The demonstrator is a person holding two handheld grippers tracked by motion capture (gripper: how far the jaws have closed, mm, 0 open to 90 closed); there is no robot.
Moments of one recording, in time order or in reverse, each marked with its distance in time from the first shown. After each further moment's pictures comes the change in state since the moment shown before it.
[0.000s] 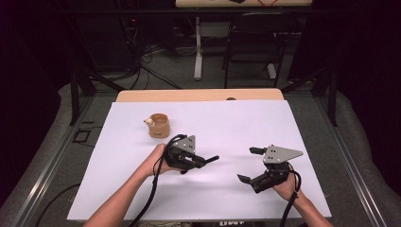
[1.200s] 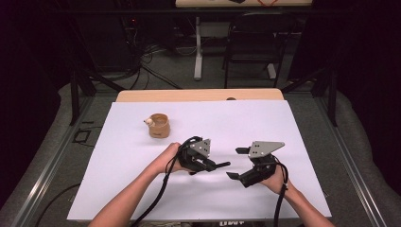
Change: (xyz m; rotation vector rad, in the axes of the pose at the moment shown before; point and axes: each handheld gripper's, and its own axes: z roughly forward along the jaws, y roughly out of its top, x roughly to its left) left arm 0.000 0.026 0.029 0.074 -0.070 0.090; right arm -0.002 0.014 0.032 0.084 0.094 -0.004
